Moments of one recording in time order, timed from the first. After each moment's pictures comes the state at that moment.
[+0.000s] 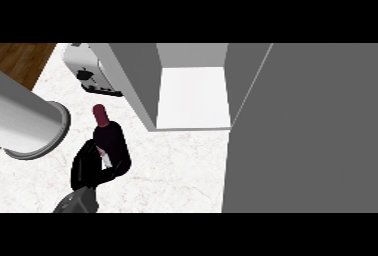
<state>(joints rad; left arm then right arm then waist) -0.35 0.14 0.27 -0.41 0.33 -0.31 -0.88 0.37 -0.08 0.21 -2.44 -0.18 0.24 0.26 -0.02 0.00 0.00</state>
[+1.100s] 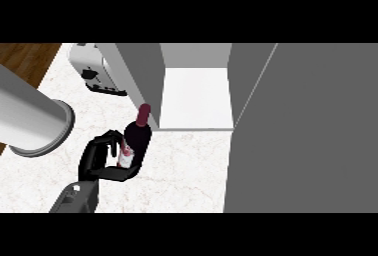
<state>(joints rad) -0.28 0.15 0.04 -0.72 0.08 -0.05 -0.76 0.37 -0.07 0.21 -2.44 -0.17 0.23 0.26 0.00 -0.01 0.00</state>
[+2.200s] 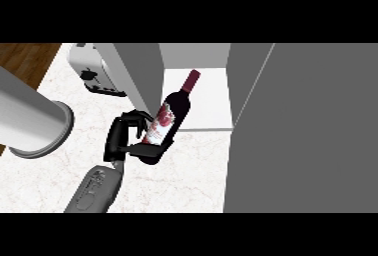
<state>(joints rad) -0.31 0.07 -0.14 -1.08 -0.09 0.32 -0.26 0.42 -0.08 0.17 -2.43 -0.18 0.28 0.21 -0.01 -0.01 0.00</state>
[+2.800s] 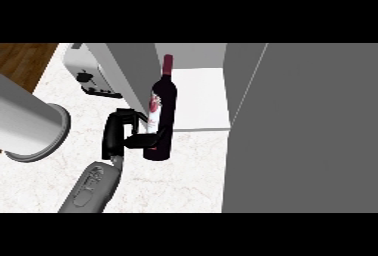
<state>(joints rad) -0.33 0.11 -0.19 -1.09 -0.04 0.48 -0.13 0.43 -0.08 0.18 -2.42 -0.18 0.31 0.17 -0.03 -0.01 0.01</state>
